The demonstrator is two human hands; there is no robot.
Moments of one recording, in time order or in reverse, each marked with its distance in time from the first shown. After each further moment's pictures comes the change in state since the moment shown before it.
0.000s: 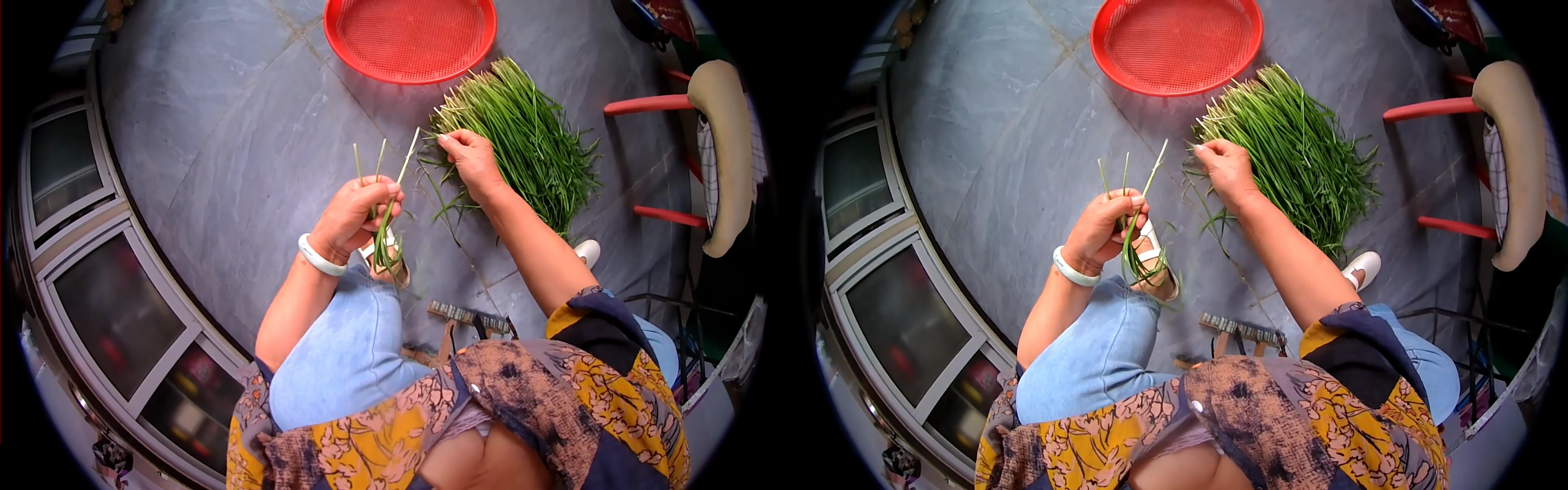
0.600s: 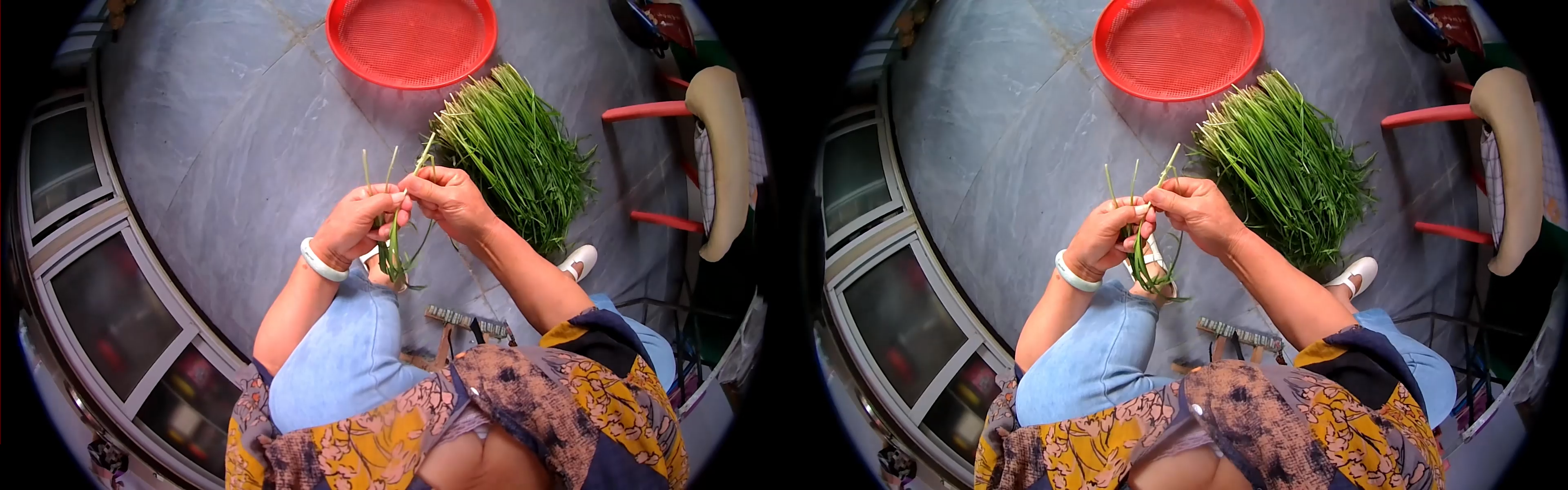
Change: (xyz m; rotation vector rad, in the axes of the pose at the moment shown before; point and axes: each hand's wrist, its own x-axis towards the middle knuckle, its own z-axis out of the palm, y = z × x) left_hand -0.005 -0.001 0.011 -0.062 -0.072 -0.011; right_hand -0.064 -0.045 0.027 0.426 -0.489 0.260
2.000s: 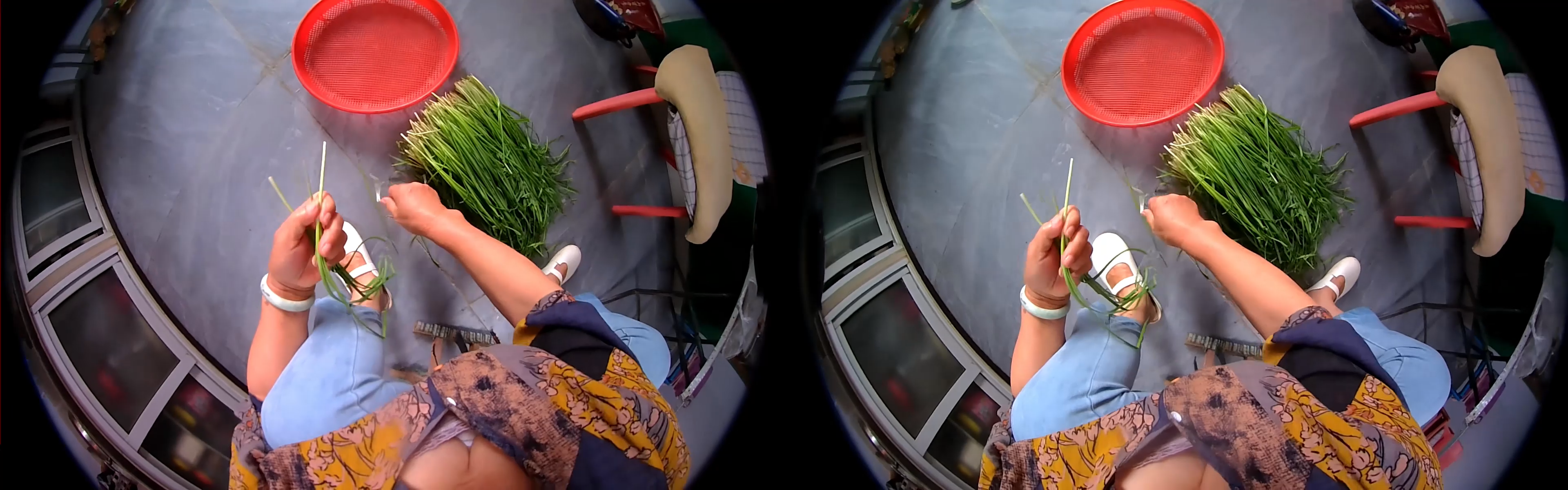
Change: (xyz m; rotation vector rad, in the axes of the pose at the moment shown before) left_hand -0.023 0.024 0.003 -0.229 -0.223 0.276; right_hand 0.049 0.030 -0.046 -1.584 0.147 0.036
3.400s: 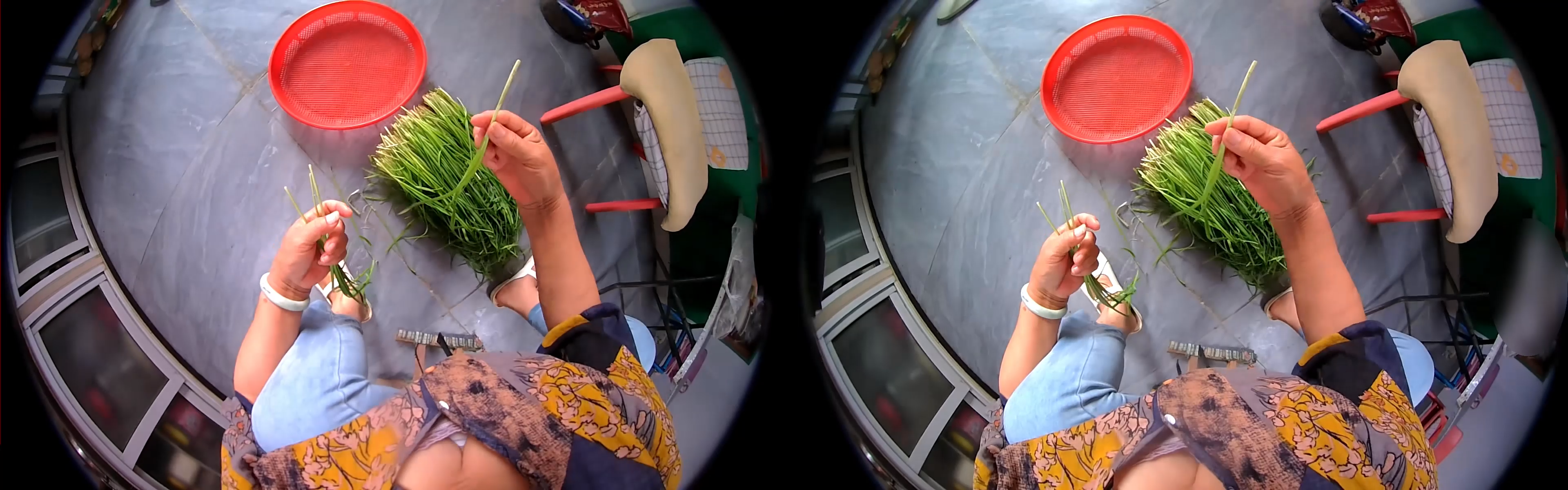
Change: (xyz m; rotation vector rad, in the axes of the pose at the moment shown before) left_hand 0.022 -0.020 0.002 0.133 0.061 -0.125; right_hand -0.103 0.031 -0.190 1.530 0.290 -0.324
